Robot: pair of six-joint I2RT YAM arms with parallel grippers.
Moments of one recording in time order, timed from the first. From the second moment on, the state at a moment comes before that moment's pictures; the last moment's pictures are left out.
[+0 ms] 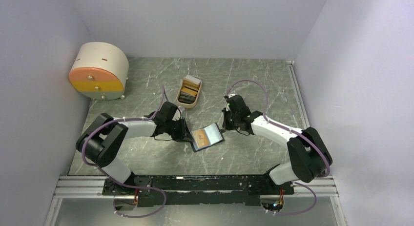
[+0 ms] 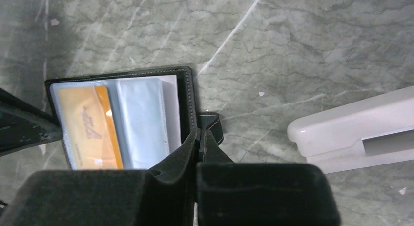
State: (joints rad) left arm -0.59 1.62 0.66 0.00 0.46 -0.83; right arm 0.57 1.44 0.76 -0.23 0.00 0.34
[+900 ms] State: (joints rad) left arm -0.56 1.61 0.64 0.04 0.51 -0.83; right arm 0.63 1.37 0.70 -0.08 -0.28 0.48
